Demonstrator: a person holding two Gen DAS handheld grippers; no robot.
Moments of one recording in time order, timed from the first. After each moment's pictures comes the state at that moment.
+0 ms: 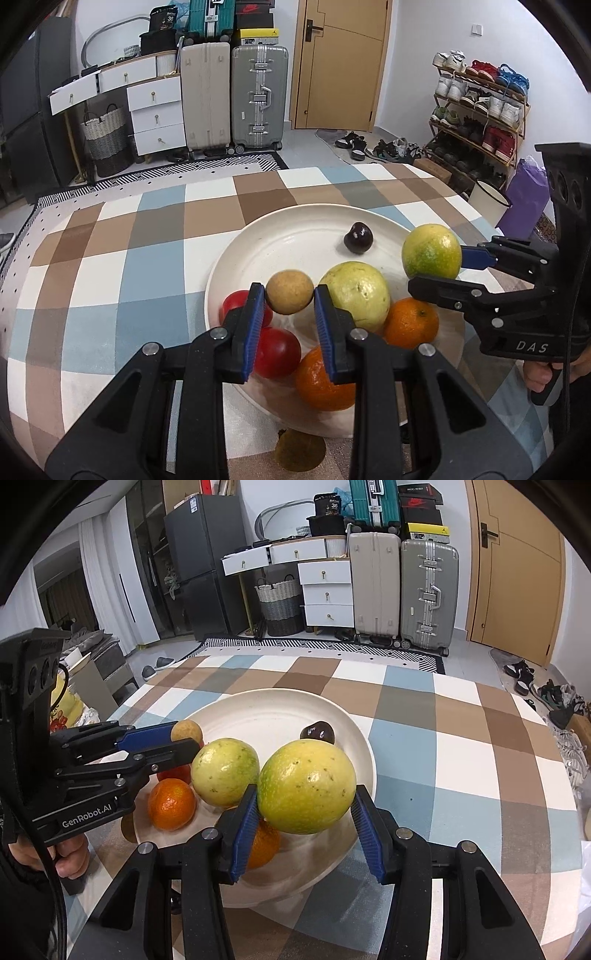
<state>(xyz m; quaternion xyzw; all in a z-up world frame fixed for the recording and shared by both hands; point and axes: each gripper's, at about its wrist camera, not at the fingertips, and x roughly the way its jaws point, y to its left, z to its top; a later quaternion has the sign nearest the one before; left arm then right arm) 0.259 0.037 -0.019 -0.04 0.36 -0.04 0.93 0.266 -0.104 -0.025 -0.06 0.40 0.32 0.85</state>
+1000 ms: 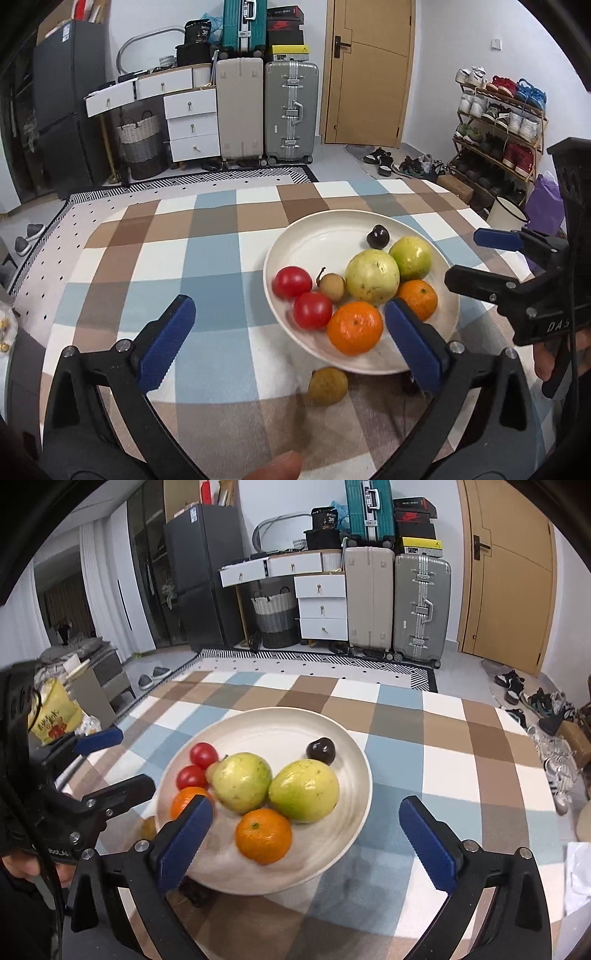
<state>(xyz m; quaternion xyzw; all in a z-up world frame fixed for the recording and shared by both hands) 0.188 0.056 0.010 -0.04 0.34 0.03 0.94 0.242 -0.114 0.006 -0.05 0.38 0.31 0.87</state>
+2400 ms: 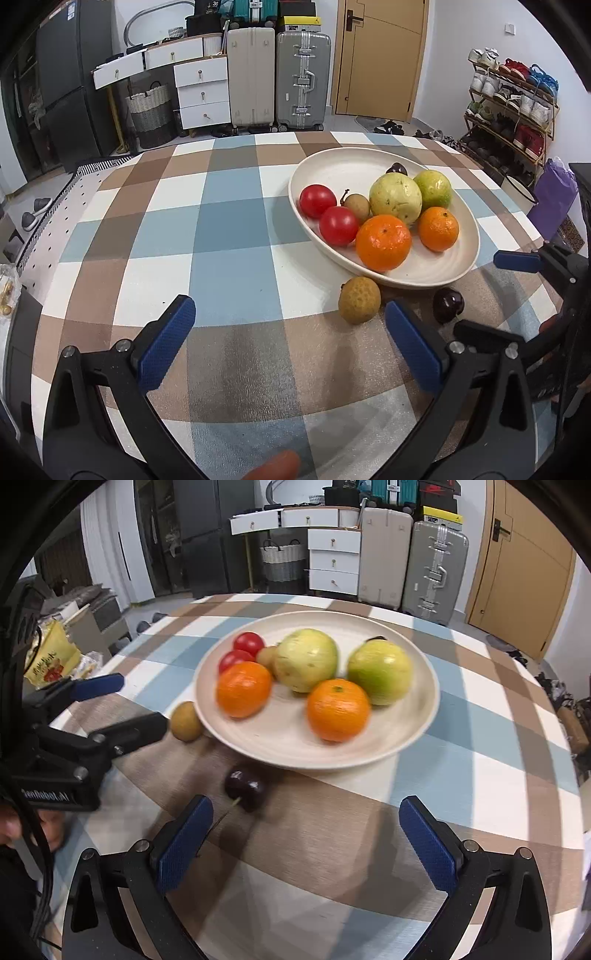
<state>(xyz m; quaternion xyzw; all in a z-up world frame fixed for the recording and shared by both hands) 0.158 0.065 -0.031 -0.05 0.39 0.04 0.92 0.175 -0.087 -0.042 -0.13 0.45 0.28 0.83</state>
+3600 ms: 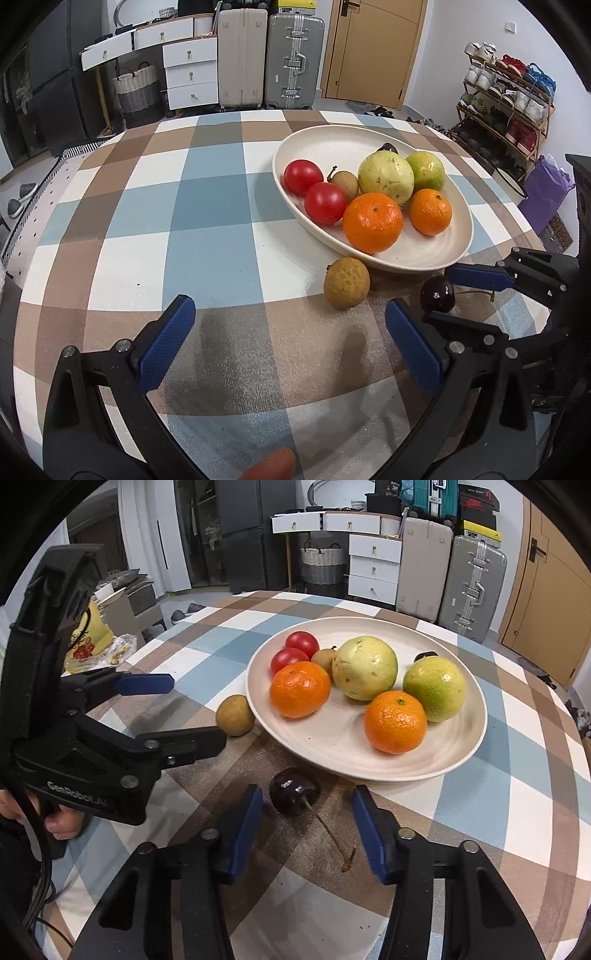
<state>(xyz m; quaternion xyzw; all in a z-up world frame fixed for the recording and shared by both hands) 0.163 0.062 -0.045 -0.07 0.42 0.02 0.90 0.162 -0.062 -0.043 -0.14 0.43 0.38 0.81</state>
